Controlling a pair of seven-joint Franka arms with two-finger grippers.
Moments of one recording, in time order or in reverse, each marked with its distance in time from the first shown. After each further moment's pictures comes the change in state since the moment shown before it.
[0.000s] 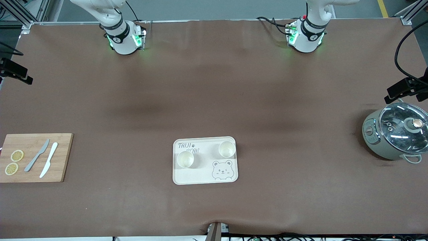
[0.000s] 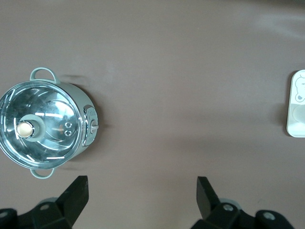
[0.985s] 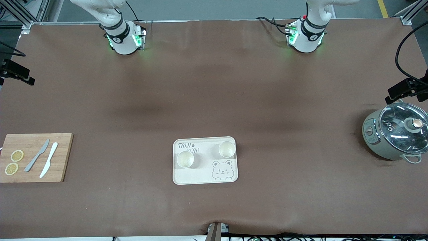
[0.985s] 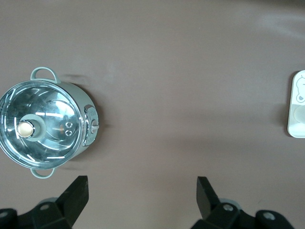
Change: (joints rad) left arm 0.001 0.002 0.001 0.001 0.000 0.000 0.000; right arm 0.003 0.001 0.004 -0.007 0.000 0.009 0.000
